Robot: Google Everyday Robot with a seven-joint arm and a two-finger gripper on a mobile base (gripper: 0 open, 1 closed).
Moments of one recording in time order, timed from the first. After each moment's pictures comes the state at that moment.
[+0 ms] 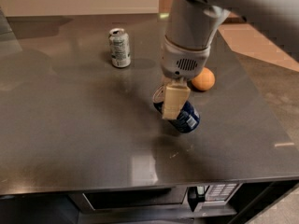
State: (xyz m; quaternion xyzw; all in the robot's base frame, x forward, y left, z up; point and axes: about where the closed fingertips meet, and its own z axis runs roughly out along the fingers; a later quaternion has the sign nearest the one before) arm 0.460 -0.048 0.908 -0.71 0.70 0.05 0.06
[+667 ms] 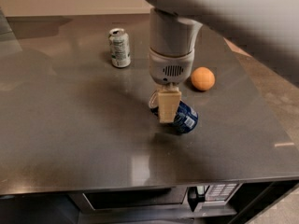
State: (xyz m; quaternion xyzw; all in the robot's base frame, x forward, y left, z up) arm 0.464 -0.042 0.892 -0.72 0.69 0.00 0.02
